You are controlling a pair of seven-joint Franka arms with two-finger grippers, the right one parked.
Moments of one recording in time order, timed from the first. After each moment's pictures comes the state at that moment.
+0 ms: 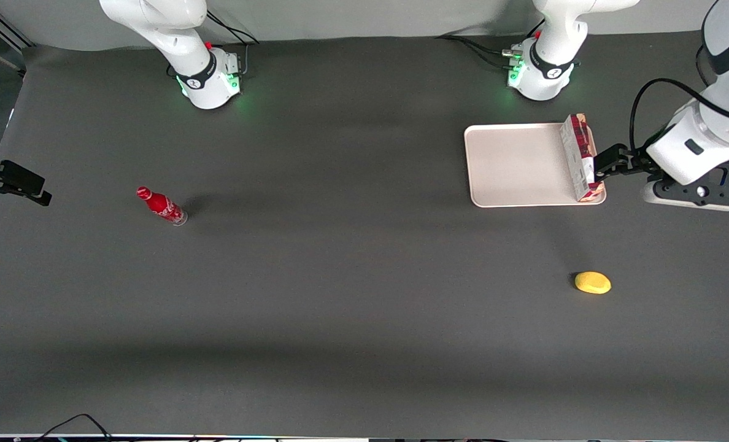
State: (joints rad) arm 0.02 0.01 -0.14 -1.68 -0.04 1.61 0.00
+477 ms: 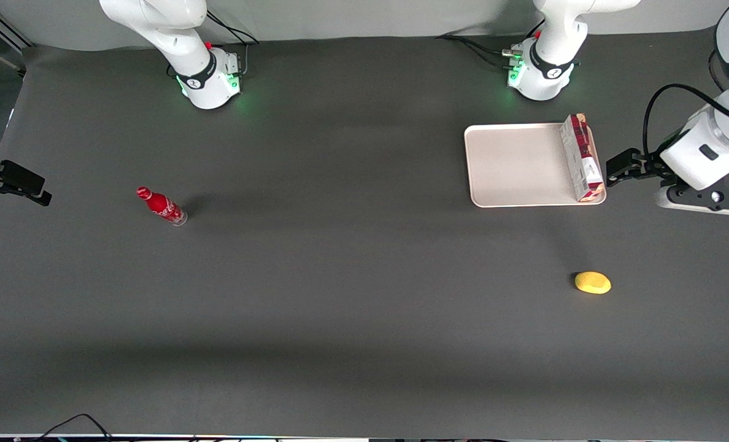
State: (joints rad) arm -0.01 0.00 -0.08 -1.69 -0.02 1.63 0.04
